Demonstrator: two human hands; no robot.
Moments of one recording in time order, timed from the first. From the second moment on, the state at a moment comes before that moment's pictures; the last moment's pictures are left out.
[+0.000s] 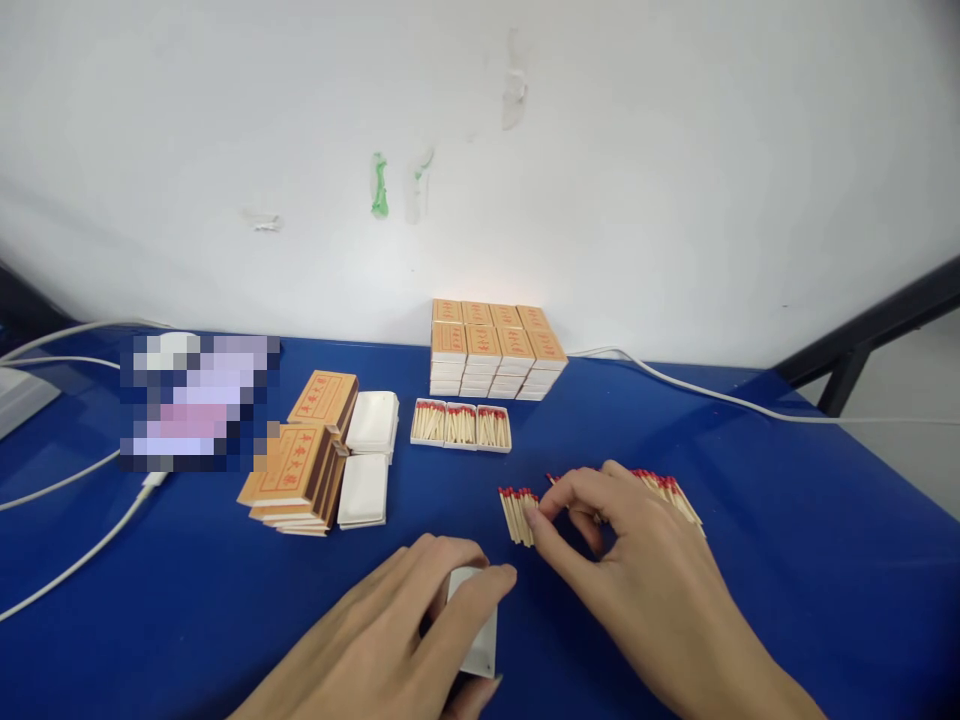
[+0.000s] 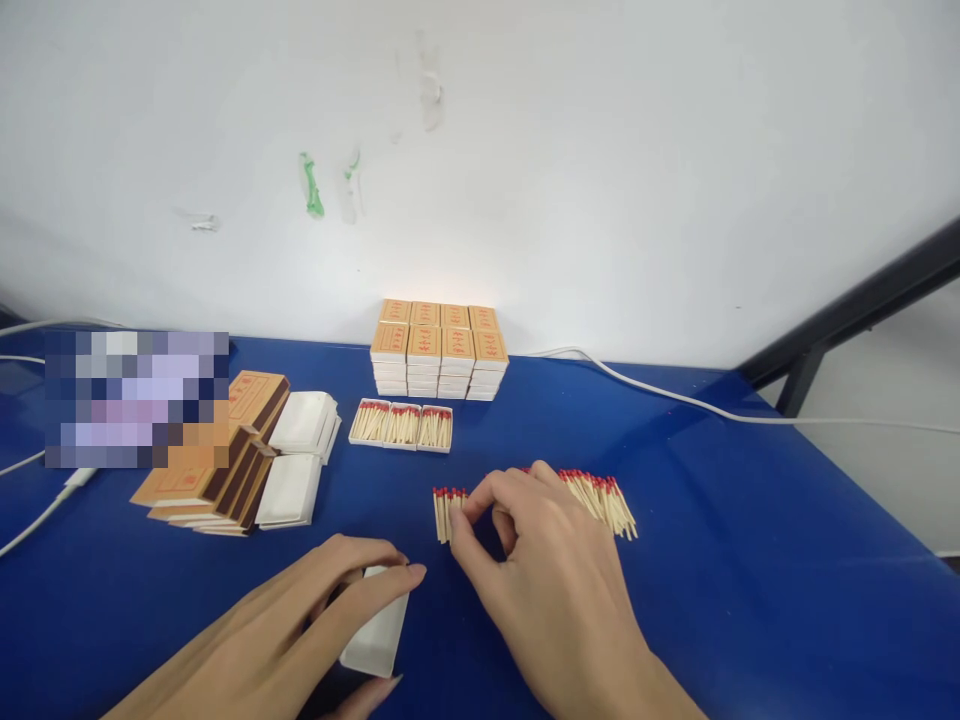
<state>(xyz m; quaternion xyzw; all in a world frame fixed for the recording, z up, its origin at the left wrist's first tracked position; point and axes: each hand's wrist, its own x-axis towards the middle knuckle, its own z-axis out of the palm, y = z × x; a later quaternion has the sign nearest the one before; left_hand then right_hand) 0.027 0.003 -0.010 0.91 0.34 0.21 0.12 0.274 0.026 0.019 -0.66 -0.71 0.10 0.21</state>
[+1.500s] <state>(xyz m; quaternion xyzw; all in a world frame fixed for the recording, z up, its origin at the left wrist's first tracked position) 0.031 0.000 -0.007 0.91 0.34 0.23 0.09 0.290 0.026 0.020 -0.69 -0.69 0.05 0.22</state>
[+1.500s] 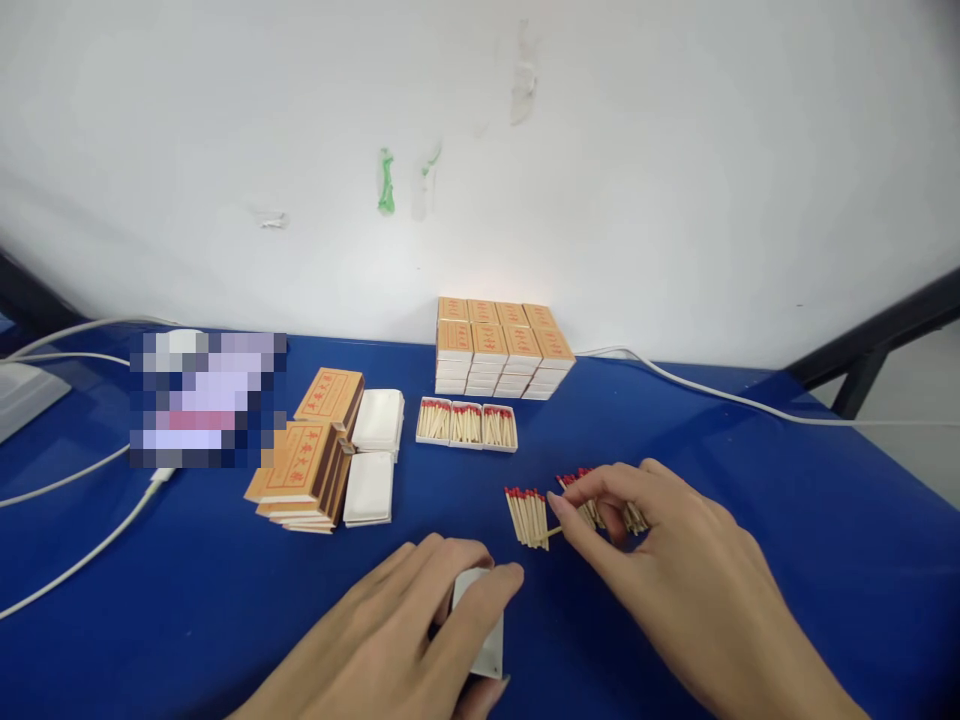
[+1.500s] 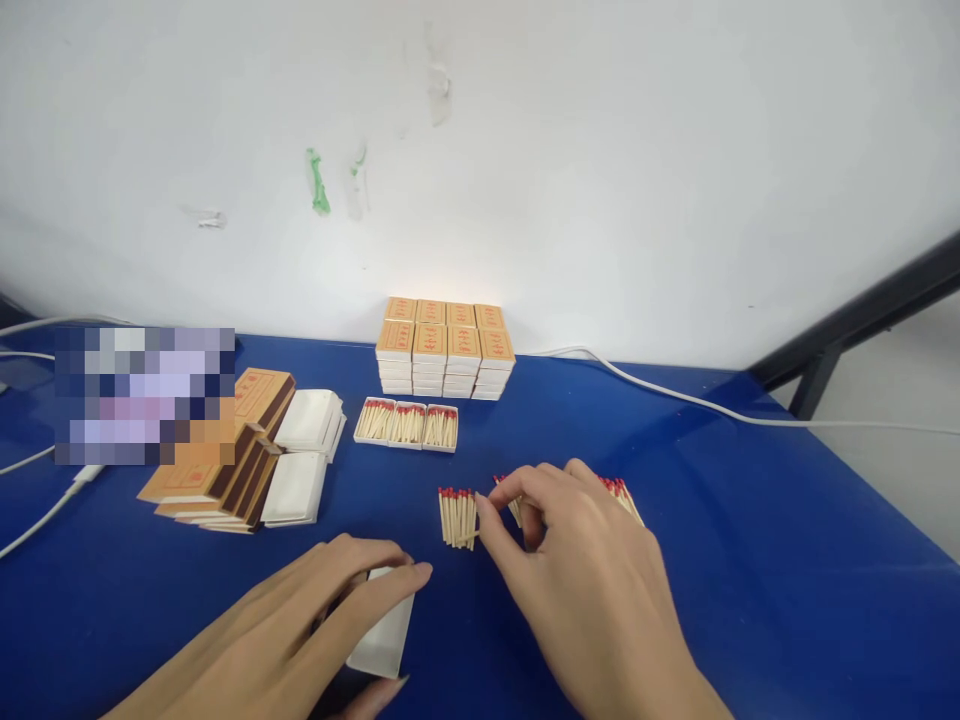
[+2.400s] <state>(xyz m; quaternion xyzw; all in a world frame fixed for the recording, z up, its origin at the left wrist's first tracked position) 0.030 0.002 -0.009 0.91 0.34 0.23 0.07 0.301 0.026 0.043 -0.62 -0.65 0.35 0.26</state>
